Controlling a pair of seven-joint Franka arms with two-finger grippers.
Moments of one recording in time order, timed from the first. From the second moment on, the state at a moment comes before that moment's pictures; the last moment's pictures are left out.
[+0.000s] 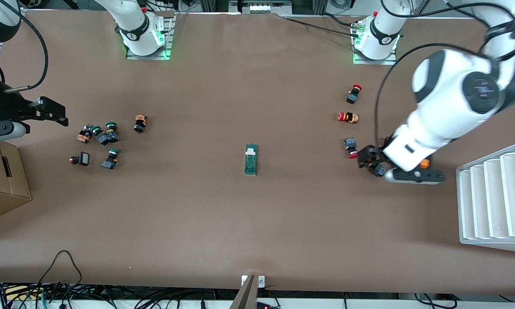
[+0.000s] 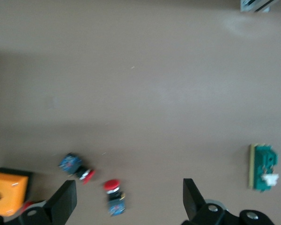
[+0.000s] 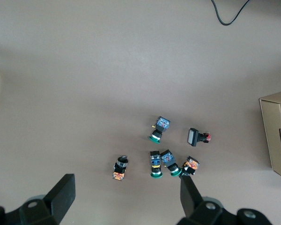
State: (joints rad) left arm -0.16 0.29 -0.06 -1.56 -0.09 1.92 -0.17; right arm 0.11 0.17 -0.08 -1.43 0.01 1.58 -0.19
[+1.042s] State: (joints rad) left arm -0.28 0.20 0.32 -1.47 -0.10 1.56 0.09; right arm 0.11 0.17 -0.08 -1.43 0.01 1.57 -0.19
